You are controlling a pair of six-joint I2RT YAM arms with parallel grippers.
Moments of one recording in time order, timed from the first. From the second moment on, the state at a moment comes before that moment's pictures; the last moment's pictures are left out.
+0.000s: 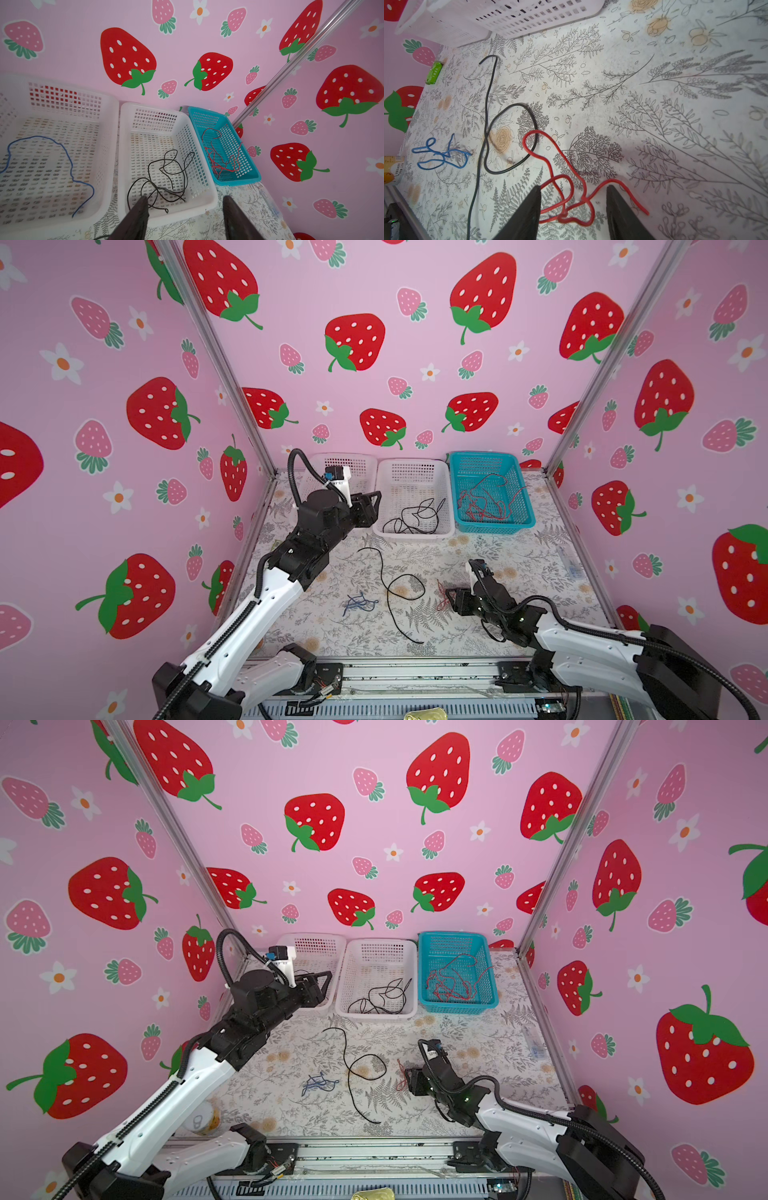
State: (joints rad) left arm -0.46 1.03 1.02 -0.24 0.00 -0.48; right arm 0.96 1.07 0.25 0.13 0.13 0.76
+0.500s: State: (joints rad) left arm -0.46 0.77 0.77 -0.40 -0.05 -0.46; right arm 0.96 1.15 0.23 0.22 0.11 0.83
